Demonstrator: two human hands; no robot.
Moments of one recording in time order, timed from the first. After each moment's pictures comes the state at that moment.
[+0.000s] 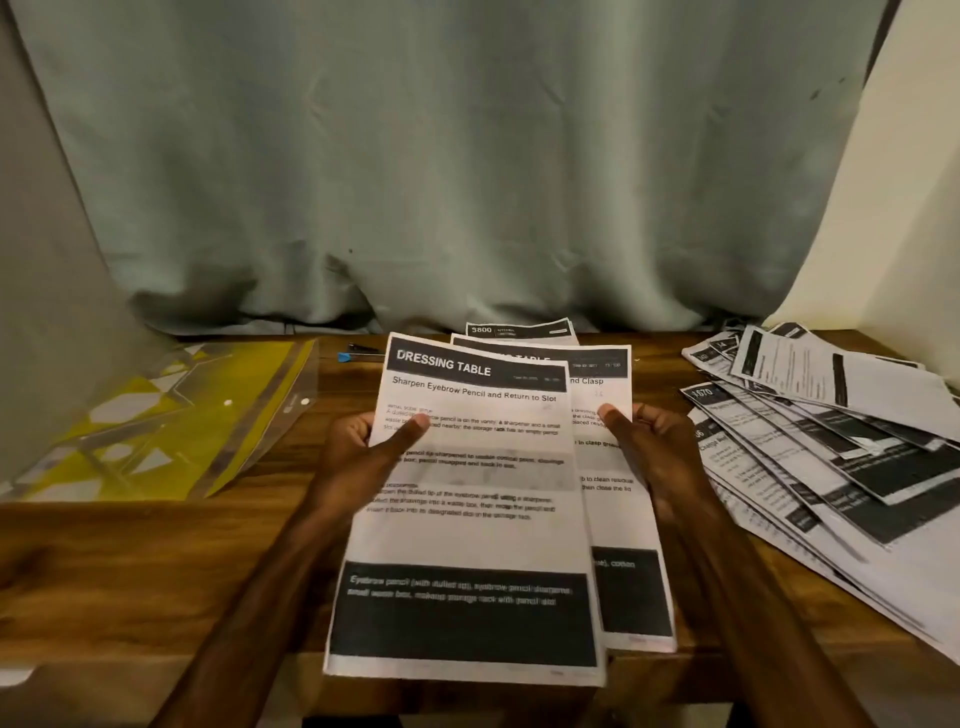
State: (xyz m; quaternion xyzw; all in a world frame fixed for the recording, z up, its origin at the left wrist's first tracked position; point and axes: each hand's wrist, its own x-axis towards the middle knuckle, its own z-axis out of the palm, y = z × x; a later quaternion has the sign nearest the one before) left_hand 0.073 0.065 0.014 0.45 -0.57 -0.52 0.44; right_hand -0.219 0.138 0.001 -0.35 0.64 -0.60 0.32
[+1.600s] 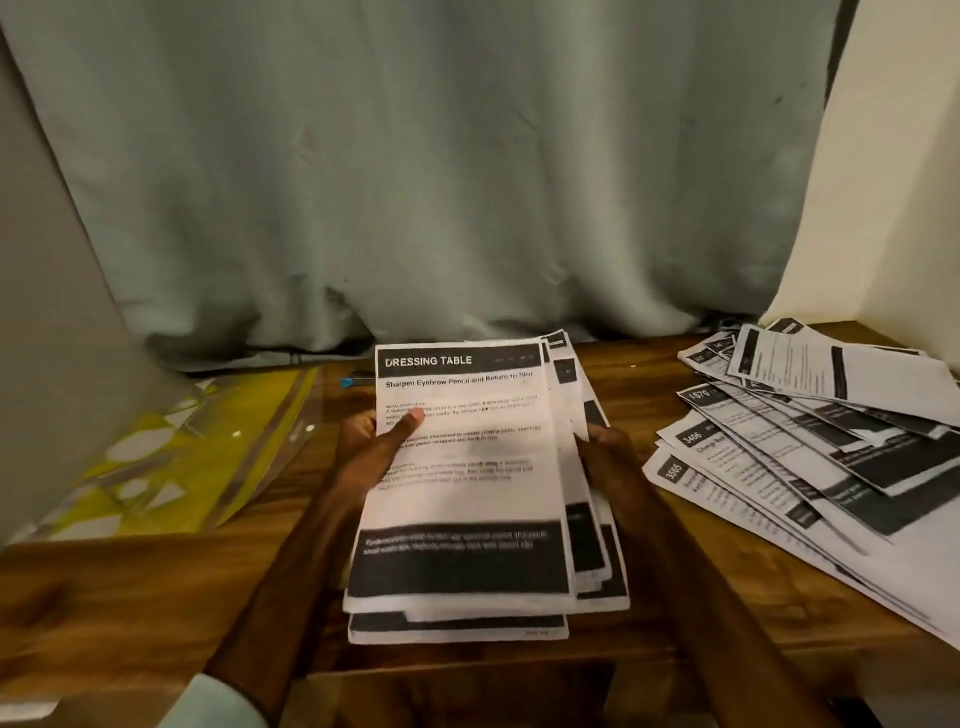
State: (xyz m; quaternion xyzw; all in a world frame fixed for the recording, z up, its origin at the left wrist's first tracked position) left_hand 0.052 -0.002 -0.009 0.44 -0.54 -0.53 0.48; right_hand -0.207 0.111 -0.026 -0.41 0.60 -0.57 0.37
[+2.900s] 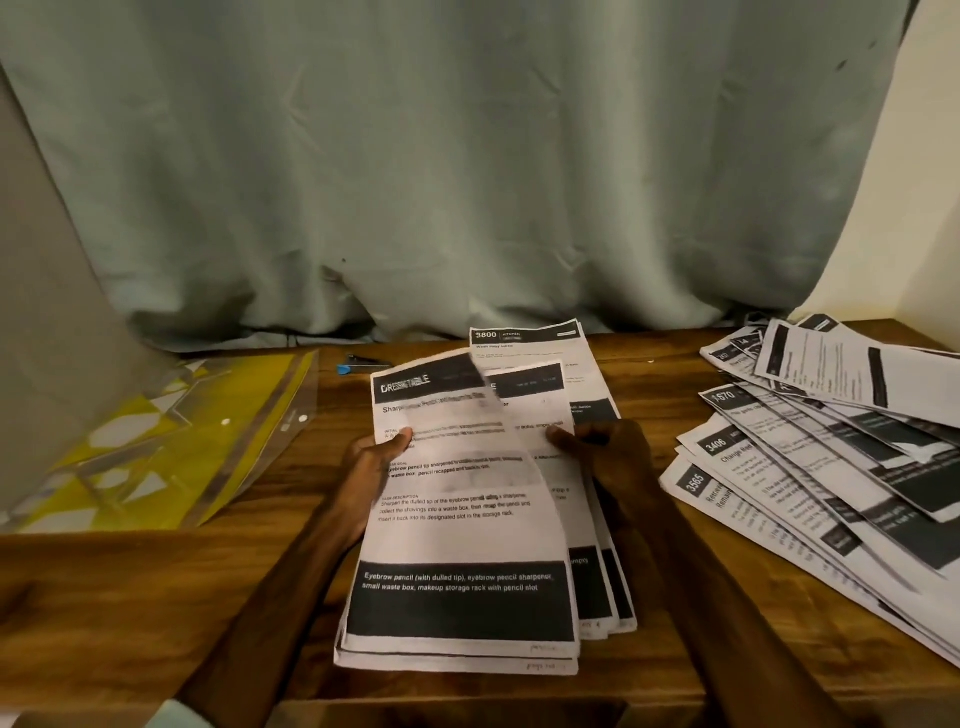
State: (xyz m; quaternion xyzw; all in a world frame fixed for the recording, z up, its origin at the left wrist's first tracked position) left_hand 0.058 -0.015 -0.047 0.44 -0.43 -0.66 0.44; right_hand -0.225 0.064 -0.055 -0.40 0.65 -0.55 0.33
